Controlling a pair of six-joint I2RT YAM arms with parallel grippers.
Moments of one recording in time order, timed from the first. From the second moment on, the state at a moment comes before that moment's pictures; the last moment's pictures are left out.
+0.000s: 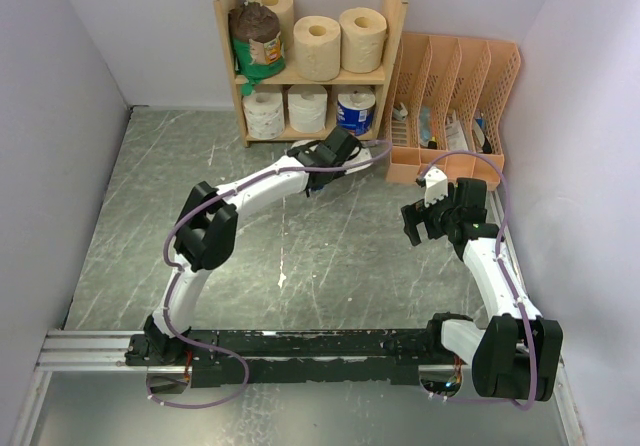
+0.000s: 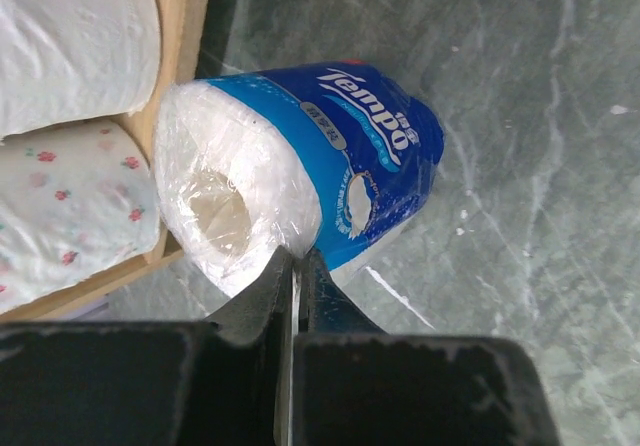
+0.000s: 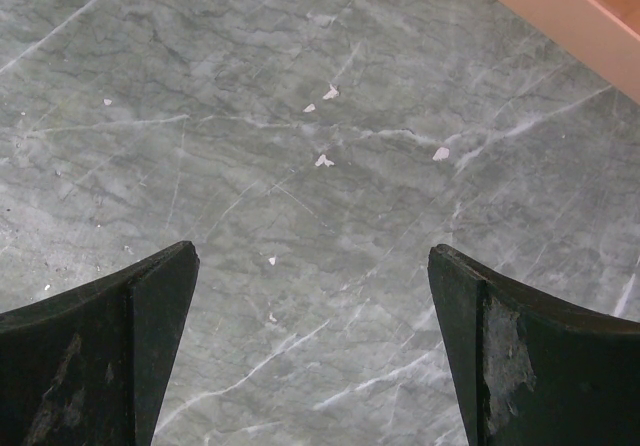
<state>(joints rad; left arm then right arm) -0.82 2.19 1.91 -0.61 -0.42 0.55 -0.08 1.08 0.67 -0.38 -0.36 -0.47</state>
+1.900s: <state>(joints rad) -0.74 2.32 2.13 -0.75 -0.31 0.59 -0.08 1.10 0.67 -0.39 -0.36 -0.47</state>
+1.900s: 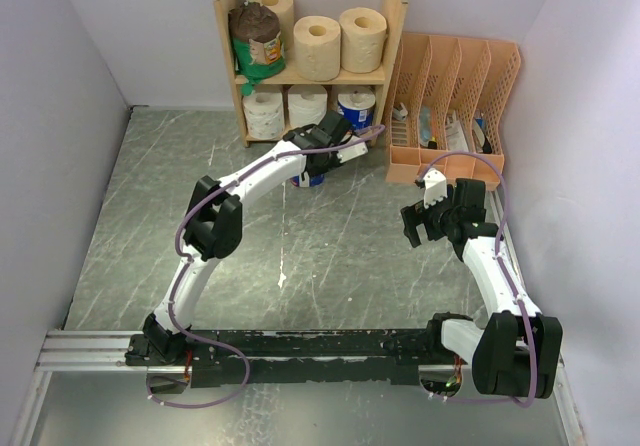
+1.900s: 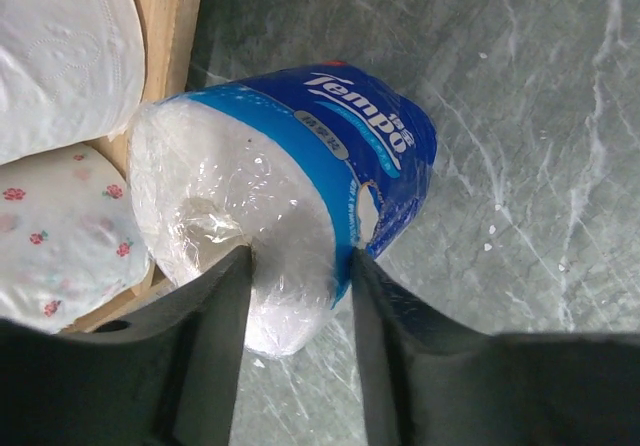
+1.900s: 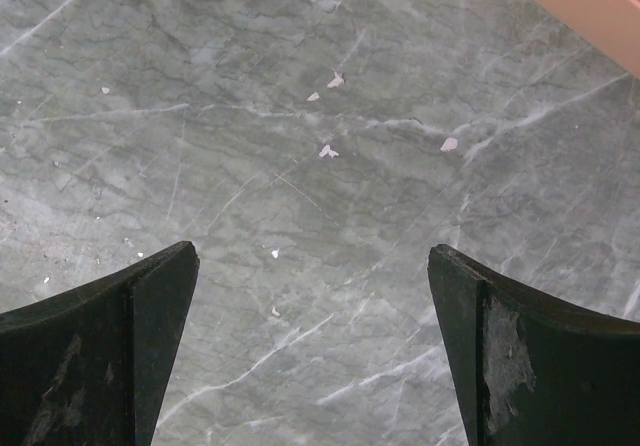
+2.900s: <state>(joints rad) -0.76 2.31 2.09 -0.68 -0.42 0.66 -0.08 1.10 0.67 -0.39 -0.36 -0.47</state>
